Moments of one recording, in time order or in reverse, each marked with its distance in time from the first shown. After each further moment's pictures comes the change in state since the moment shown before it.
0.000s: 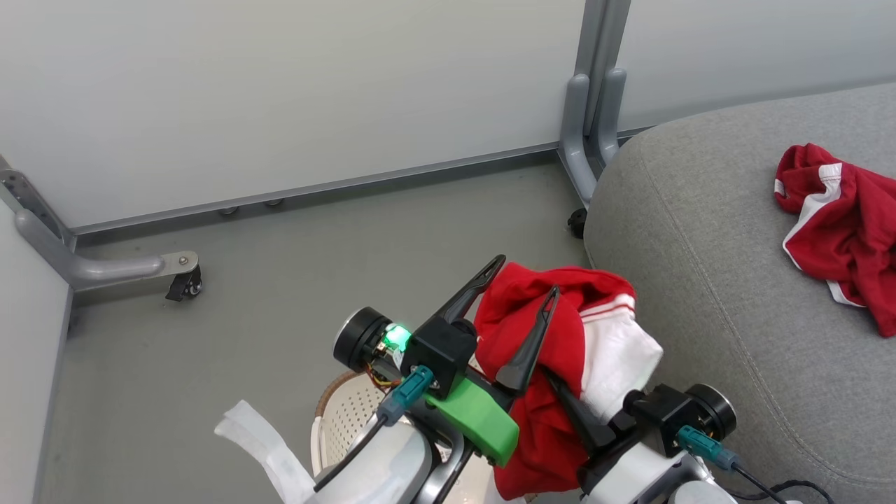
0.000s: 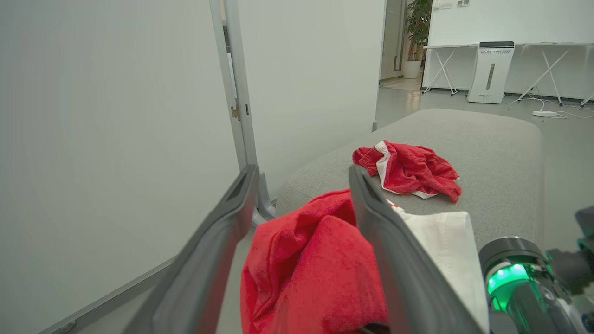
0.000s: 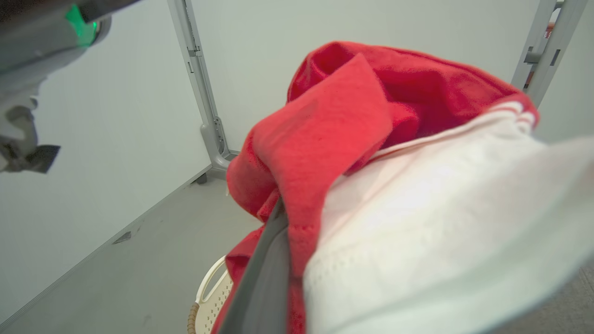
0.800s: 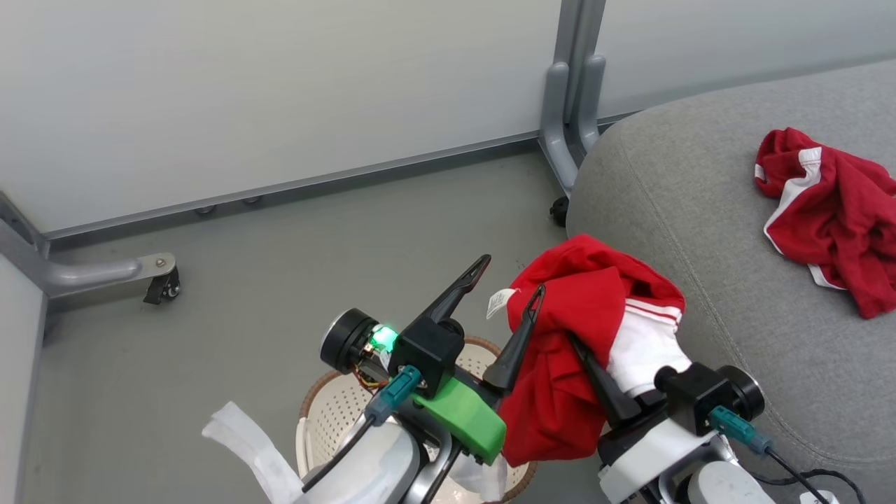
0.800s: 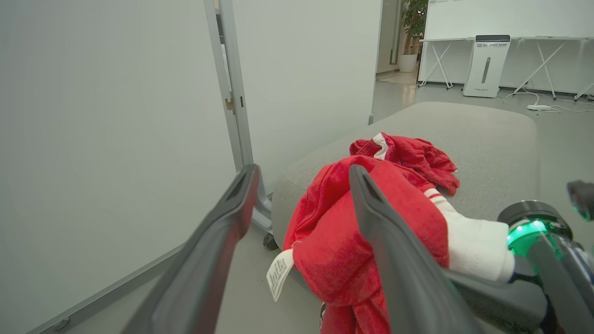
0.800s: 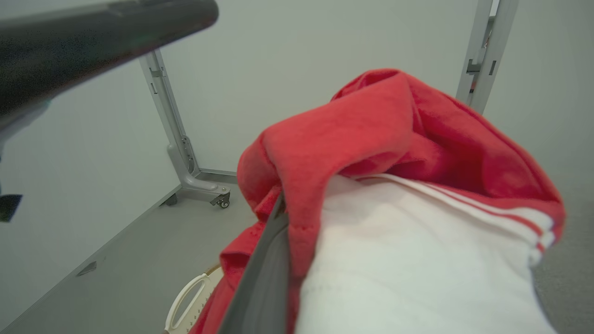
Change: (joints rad) left arm 0.000 0.025 -0.002 -0.007 -0.013 0.018 -0.002; right arm -0.001 0.005 -0.077 -0.040 0.004 0.000 0.000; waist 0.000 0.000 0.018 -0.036
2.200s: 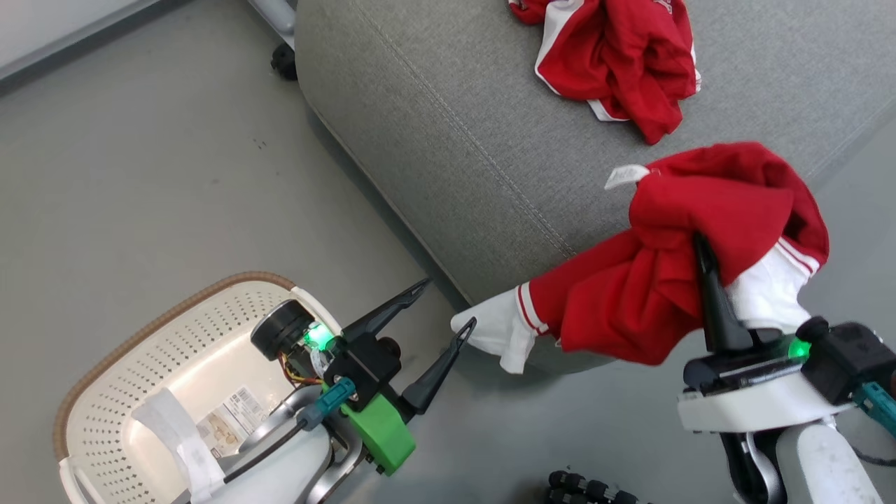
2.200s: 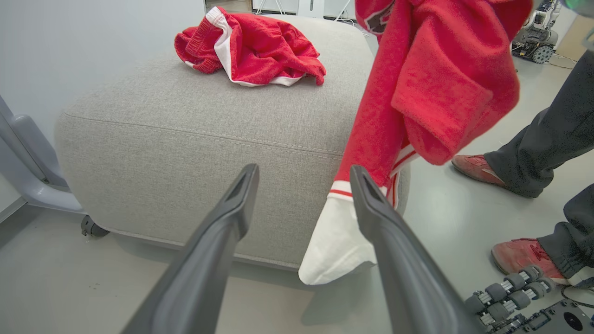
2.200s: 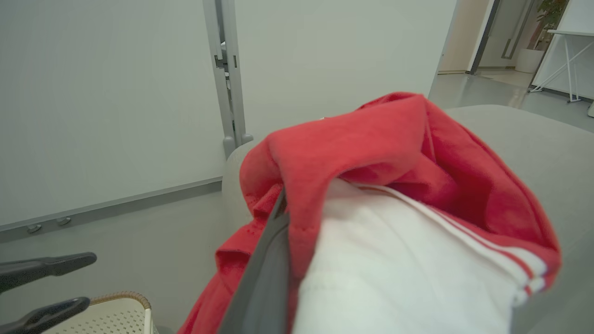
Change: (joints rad) left arm -0.067 0.229 -0.072 0.069 0.031 -0.182 -0.073; right arm 0.063 0.074 -0.314 -0.300 -0.012 0.000 0.000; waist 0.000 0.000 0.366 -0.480
